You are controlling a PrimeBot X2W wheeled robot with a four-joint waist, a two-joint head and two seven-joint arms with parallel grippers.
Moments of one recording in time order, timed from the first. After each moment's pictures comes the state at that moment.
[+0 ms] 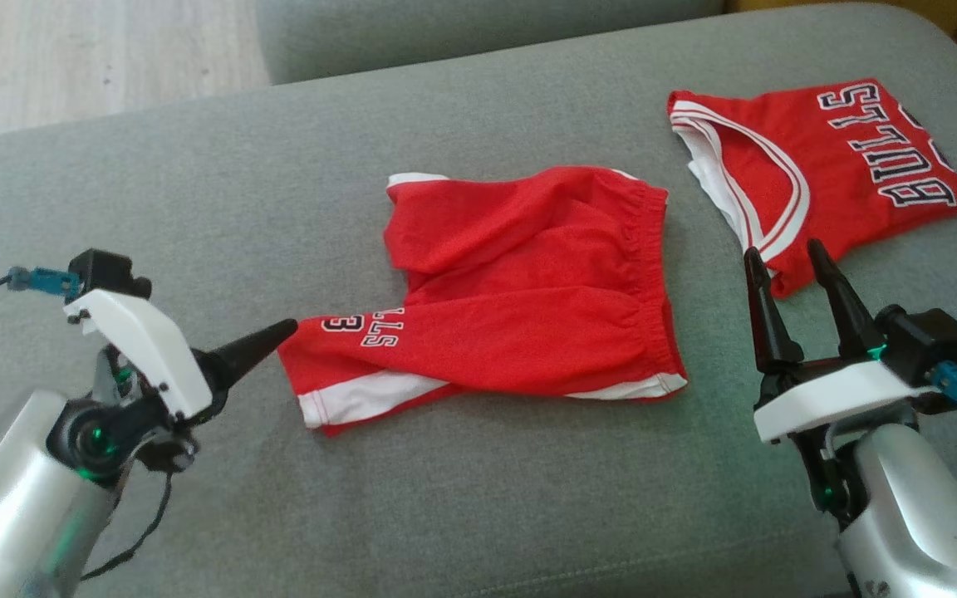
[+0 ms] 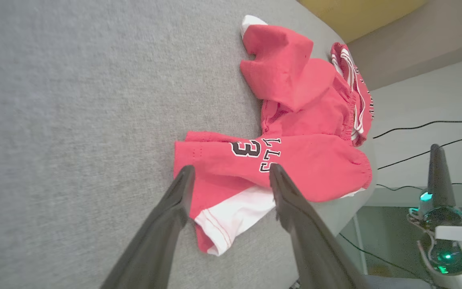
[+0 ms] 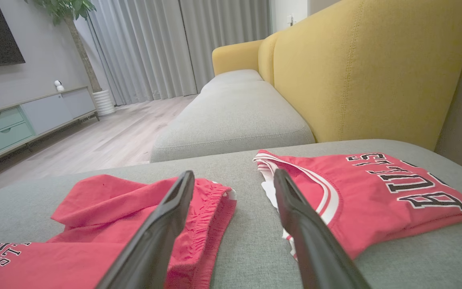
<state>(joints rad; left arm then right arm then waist) -0.50 0.48 -0.59 0.52 -1.33 -0.12 0.50 -0.28 -0.18 0.18 0.43 0.32 0.13 -0.25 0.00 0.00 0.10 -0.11</state>
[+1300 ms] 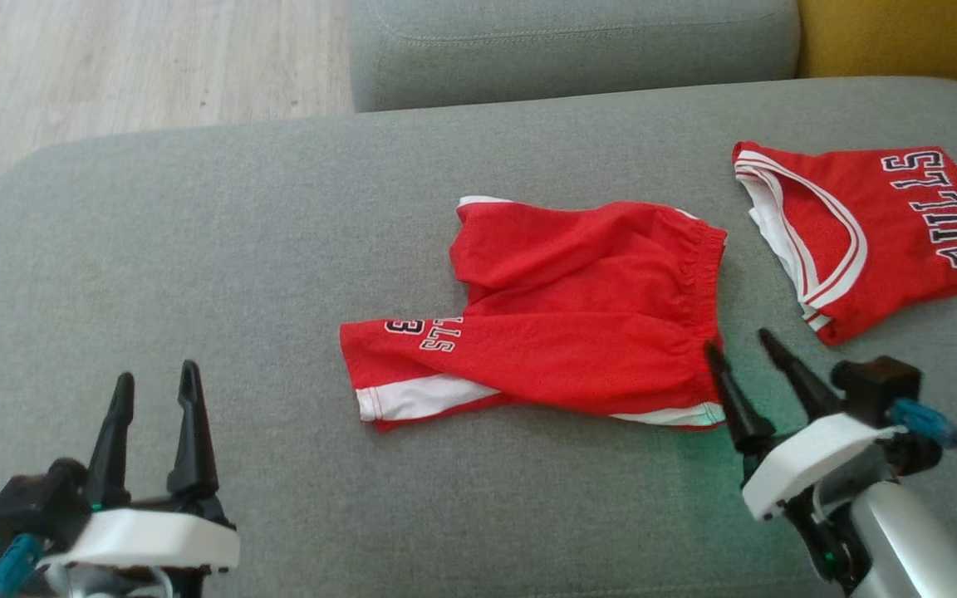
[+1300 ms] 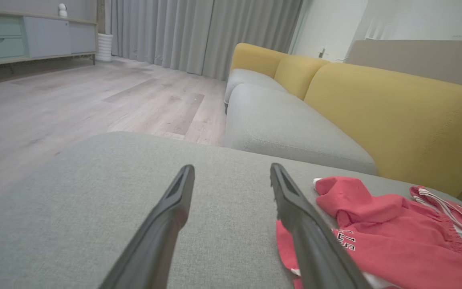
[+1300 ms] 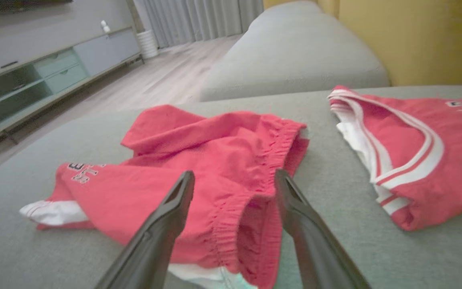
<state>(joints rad) 0.12 0.19 -0.13 -0.02 -0.42 0.11 -0.25 -0.17 -0.25 0.30 0.39 0.43 0.13 -0.09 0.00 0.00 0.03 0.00</state>
